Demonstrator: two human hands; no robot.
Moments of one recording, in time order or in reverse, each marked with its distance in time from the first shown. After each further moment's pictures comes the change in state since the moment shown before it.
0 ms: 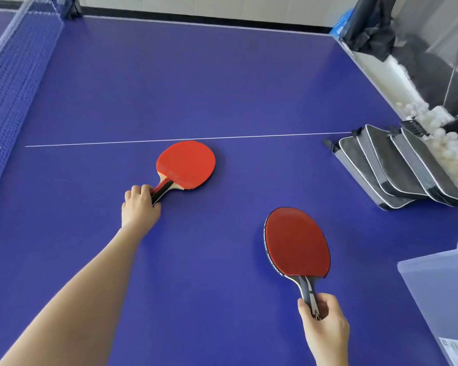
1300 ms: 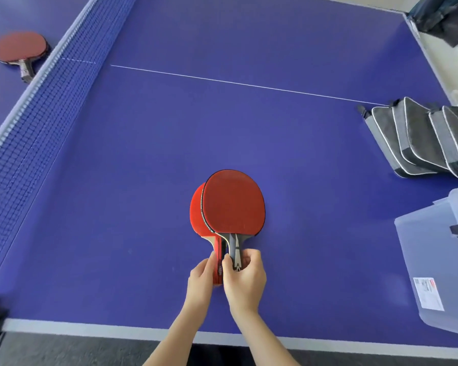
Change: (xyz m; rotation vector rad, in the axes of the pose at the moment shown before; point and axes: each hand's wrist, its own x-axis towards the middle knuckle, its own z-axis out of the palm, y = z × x) left_hand -0.408 0.028 0.086 -1.152 -0.274 -0.590; right_hand -0.170 0.030 0.002 0.029 -0.343 -0.179
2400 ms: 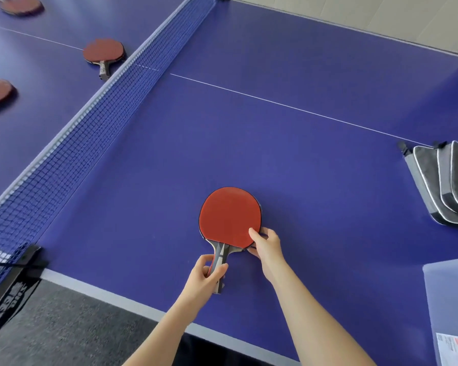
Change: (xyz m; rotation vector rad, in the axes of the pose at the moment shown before) left_hand -0.026 0.008 -0.022 0.013 0.030 0.063; right_hand 0.092 -0.026 0.004 0.243 -0.519 0.285
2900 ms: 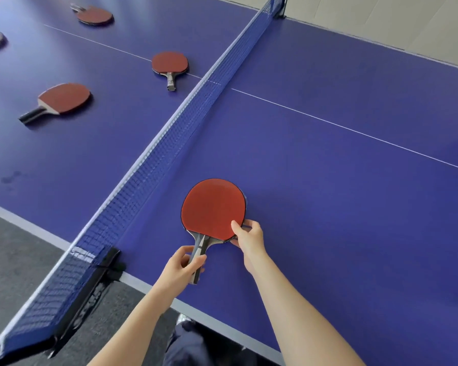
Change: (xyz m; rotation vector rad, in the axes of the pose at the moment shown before) left_hand 0.004 0.017 -0.215 0.039 0.129 0.076; right_hand -0.035 -0.018 0.215 -0.069 -0.105 -0.059
